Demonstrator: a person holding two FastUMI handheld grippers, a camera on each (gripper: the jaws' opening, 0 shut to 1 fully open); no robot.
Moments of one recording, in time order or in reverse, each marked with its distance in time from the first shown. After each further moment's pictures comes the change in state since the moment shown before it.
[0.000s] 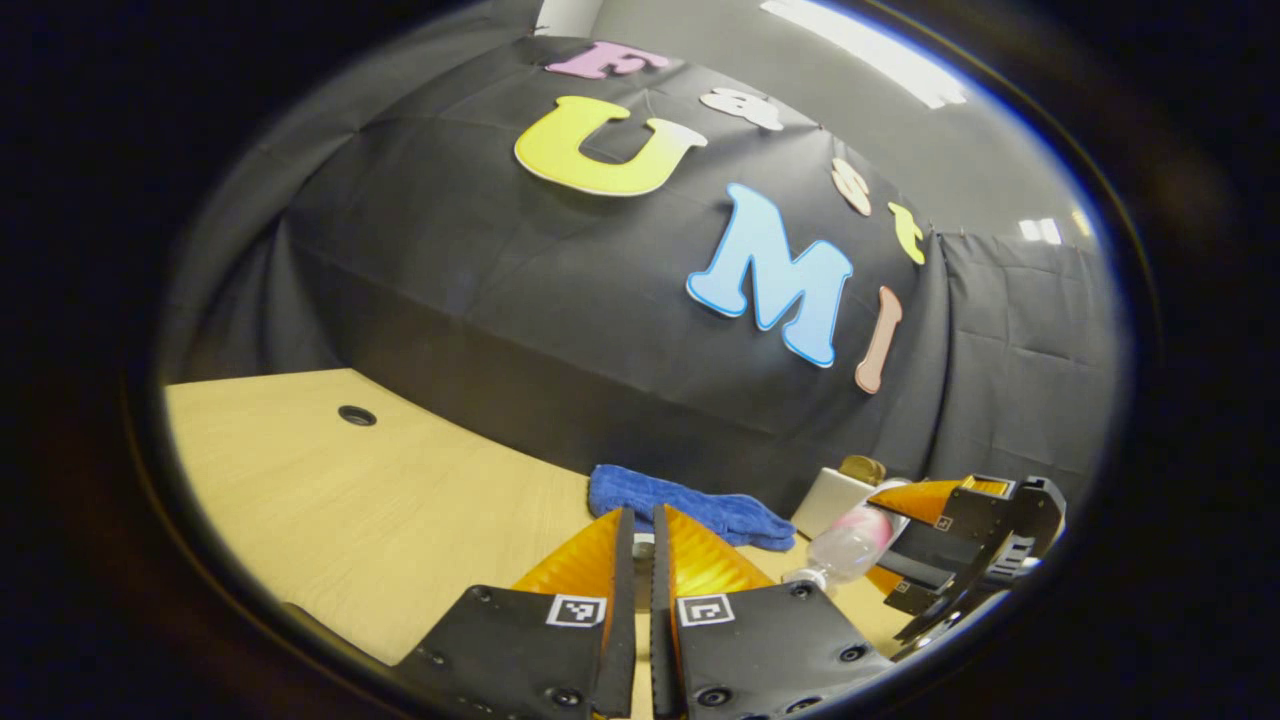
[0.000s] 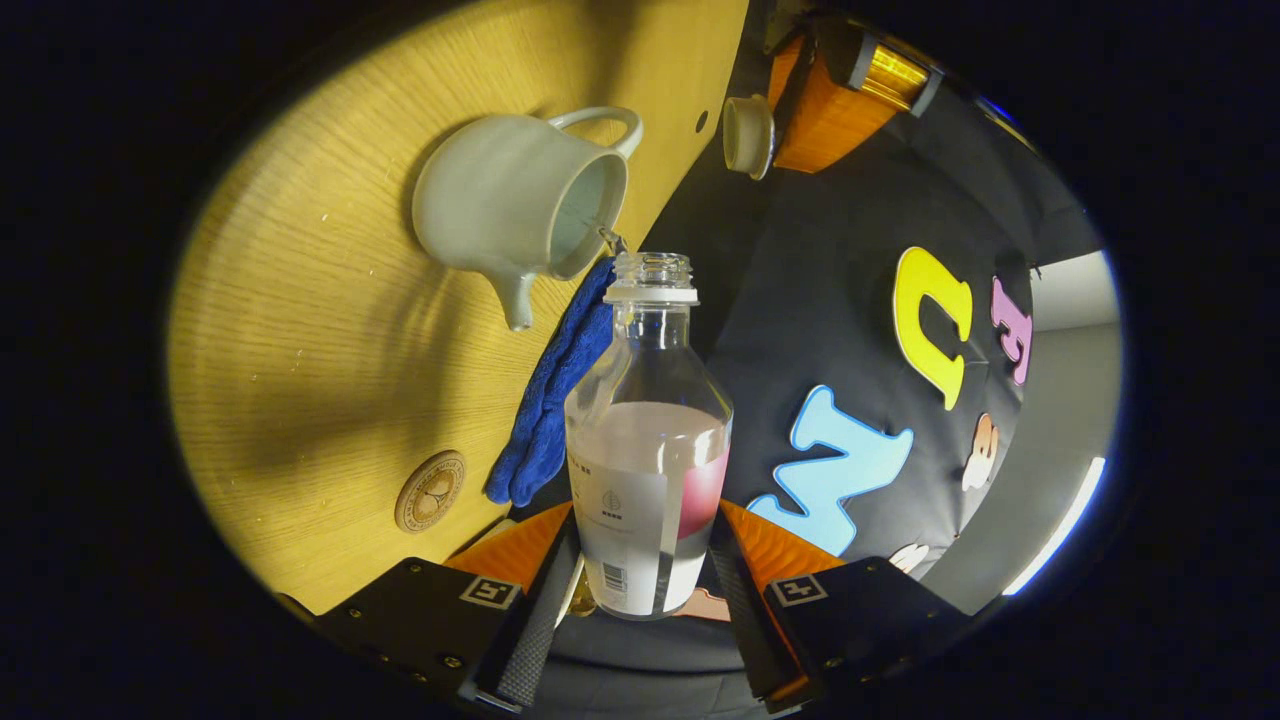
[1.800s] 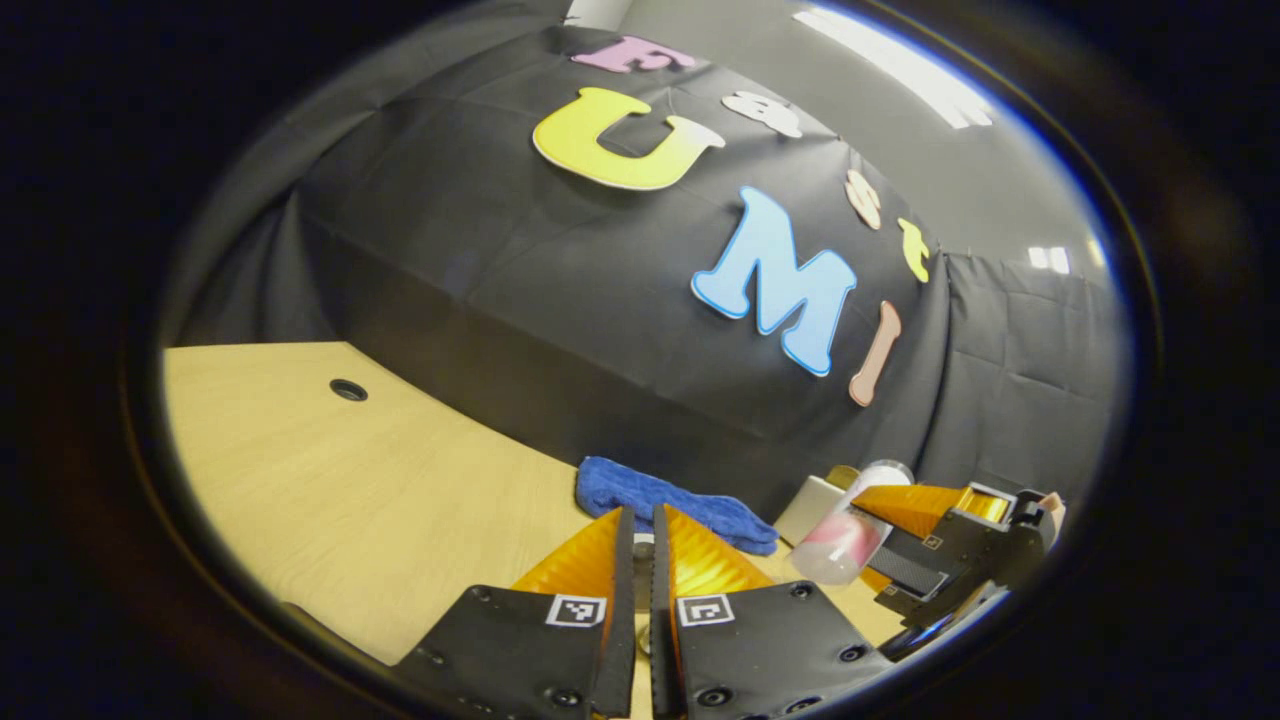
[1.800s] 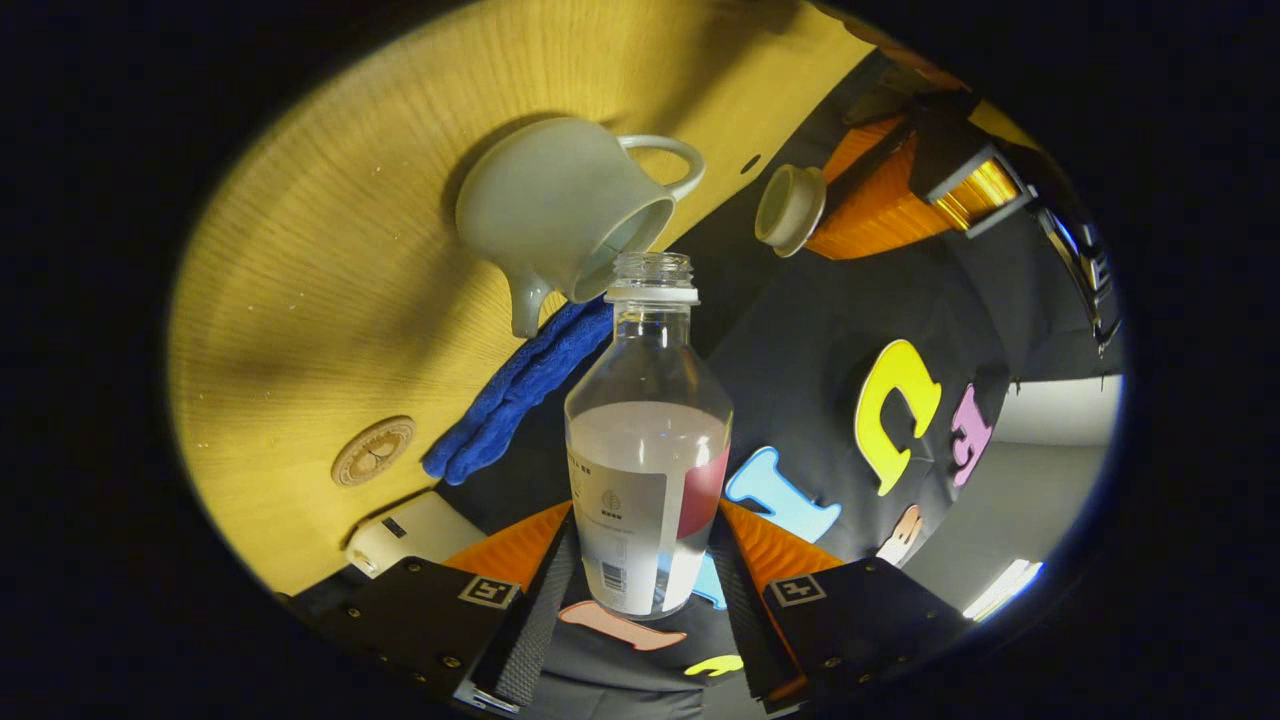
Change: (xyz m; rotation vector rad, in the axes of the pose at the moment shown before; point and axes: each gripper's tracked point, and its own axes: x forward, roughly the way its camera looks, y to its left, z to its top) left arm 0.006 0.003 -0.010 -0.065 0.023 -0.019; right arm -0.008 -0.017 0.015 -0.192 -0.047 -0.089
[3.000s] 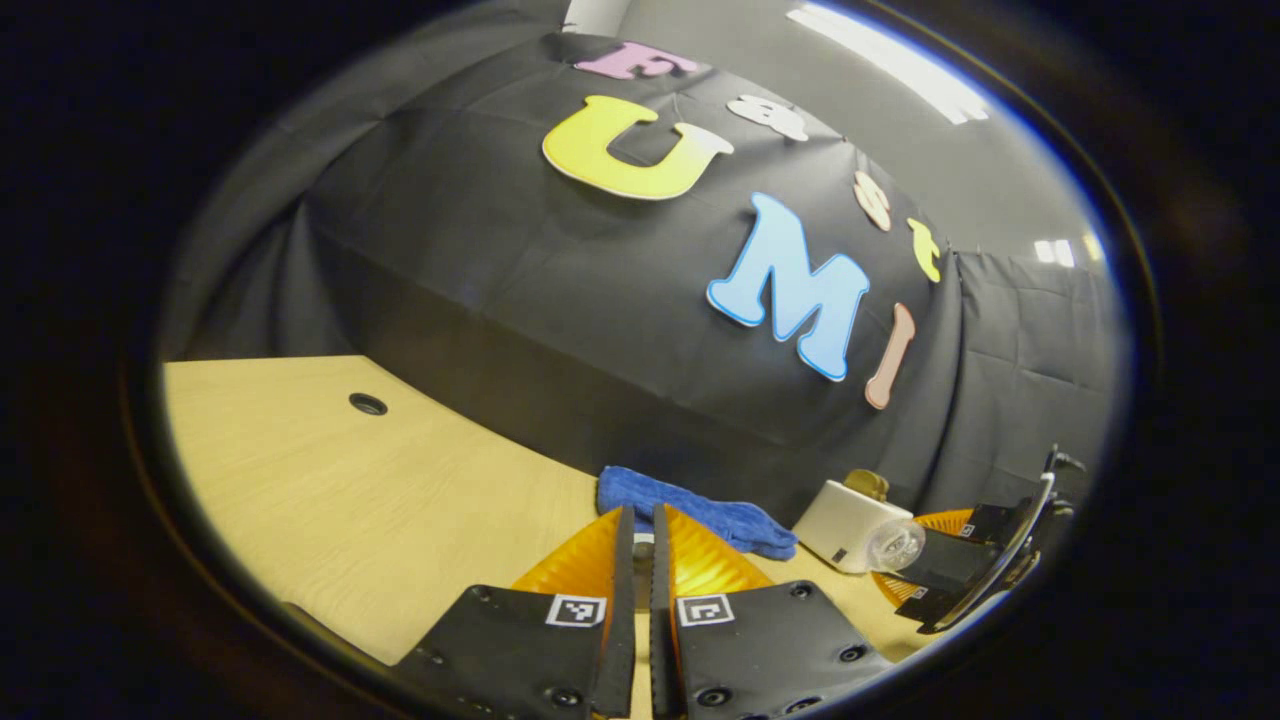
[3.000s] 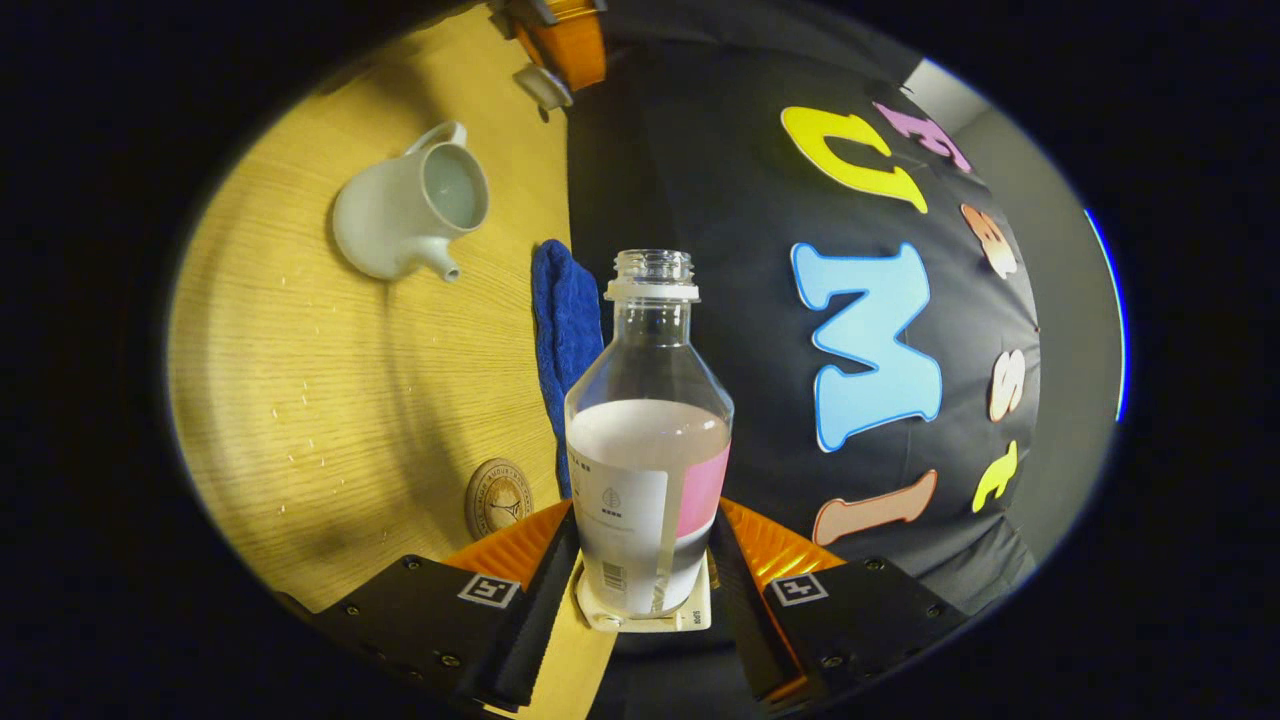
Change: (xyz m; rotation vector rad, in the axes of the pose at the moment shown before) left arm -0.003 0.014 0.006 0.022 -0.017 0.050; right arm -0.005 0.085 -0.065 0.885 0.097 0.183
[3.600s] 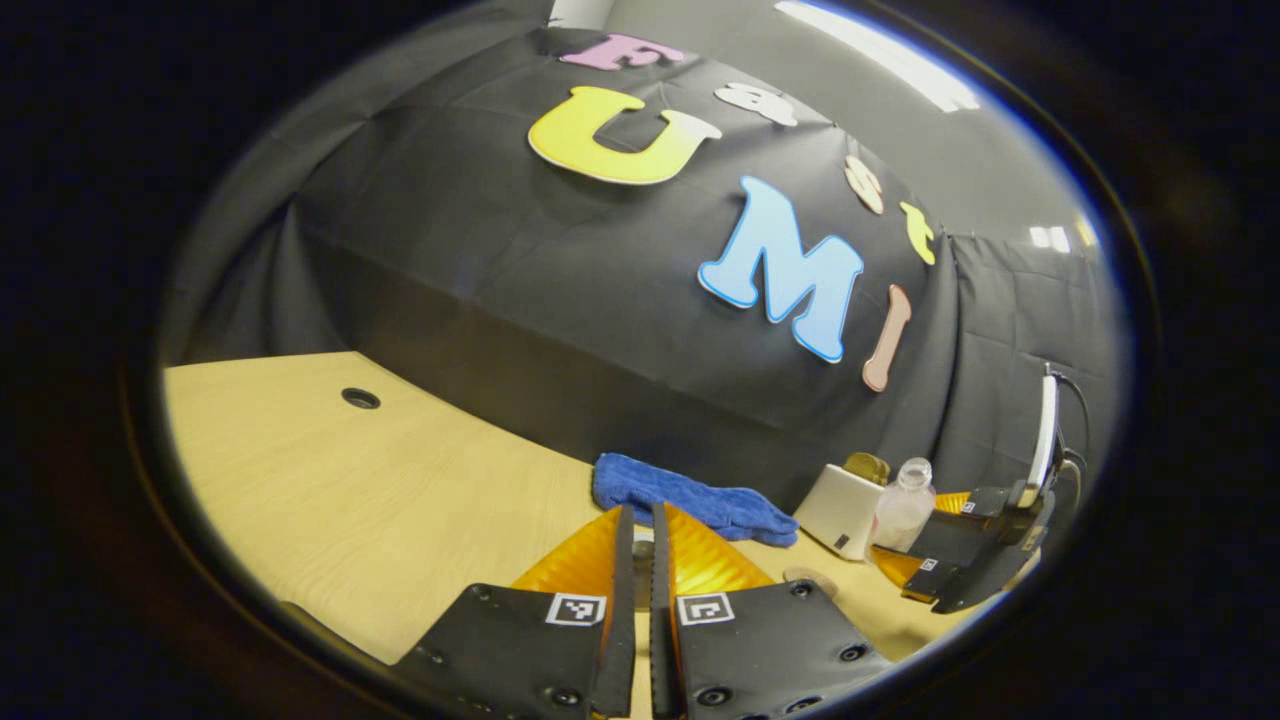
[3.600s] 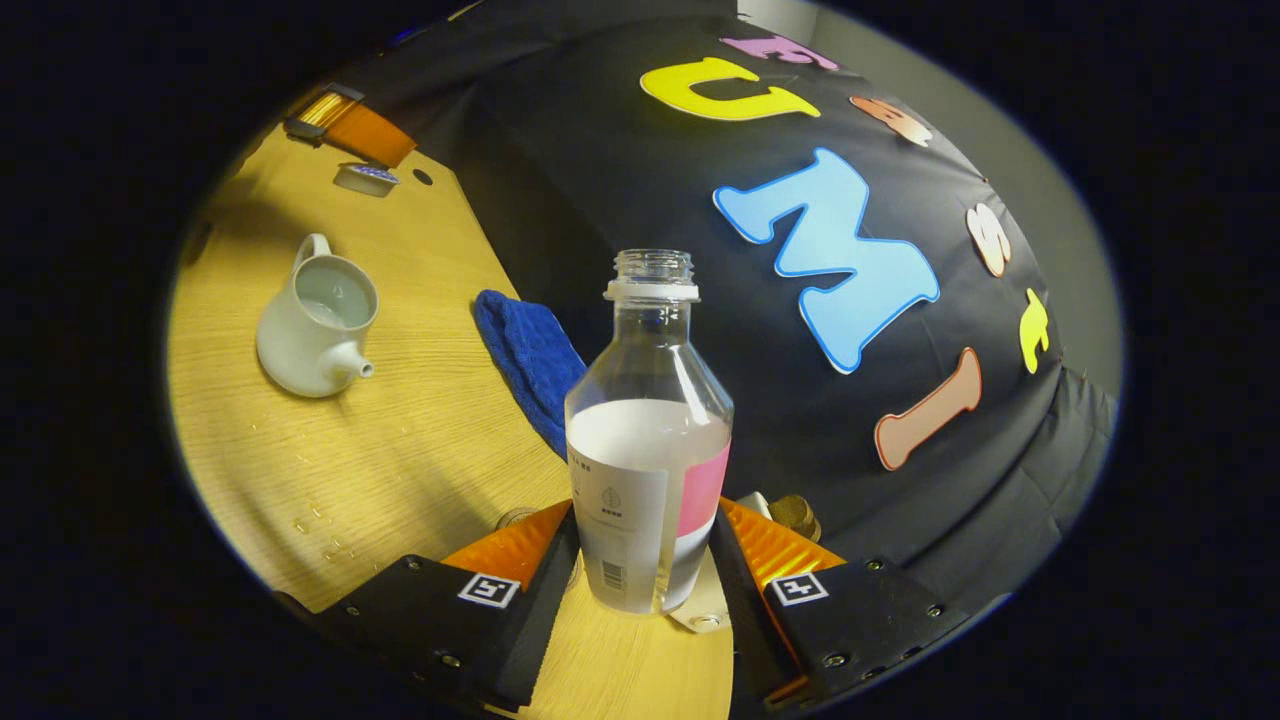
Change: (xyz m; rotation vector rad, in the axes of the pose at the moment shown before) left arm 0.001 -0.012 -0.009 0.029 0.031 -0.013; right arm 0.009 0.004 0.003 0.417 -0.011 0.060
